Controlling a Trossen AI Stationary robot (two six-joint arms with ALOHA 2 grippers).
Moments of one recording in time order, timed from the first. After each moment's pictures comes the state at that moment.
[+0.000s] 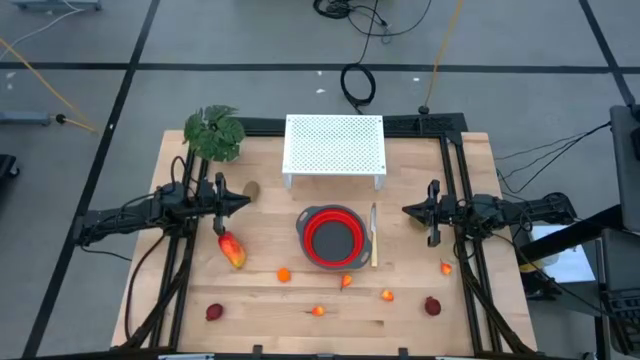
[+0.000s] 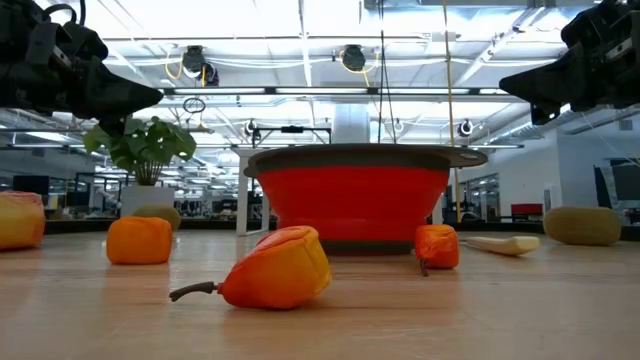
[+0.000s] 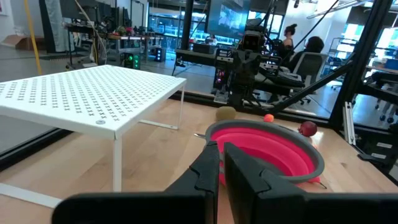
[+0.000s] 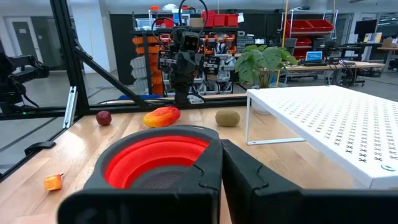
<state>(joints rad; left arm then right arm) 0.17 0.01 0.02 0.01 0.05 -0.13 0.16 0.01 0.04 0.01 0.26 0.03</state>
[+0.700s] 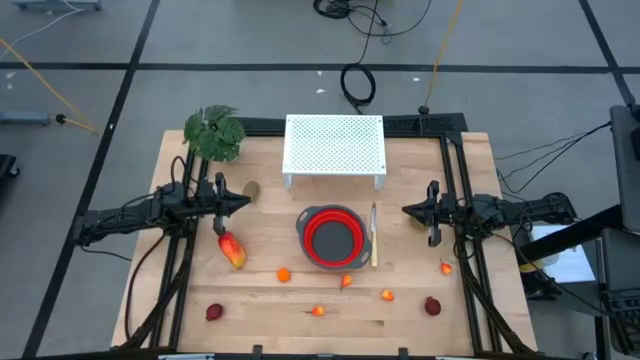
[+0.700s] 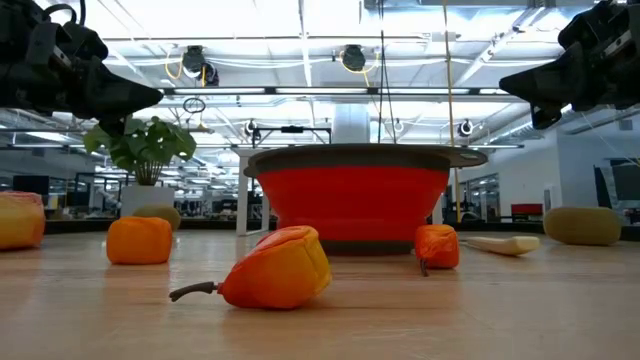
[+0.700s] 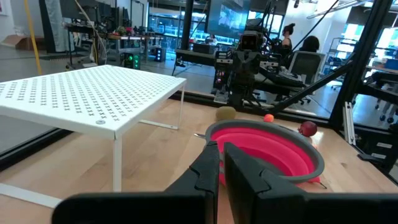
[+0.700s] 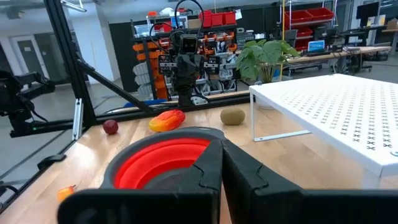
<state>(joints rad) 0.17 0.01 0.02 0.01 0.05 -0.13 0.16 0.01 0.04 0.02 0.26 0.13</state>
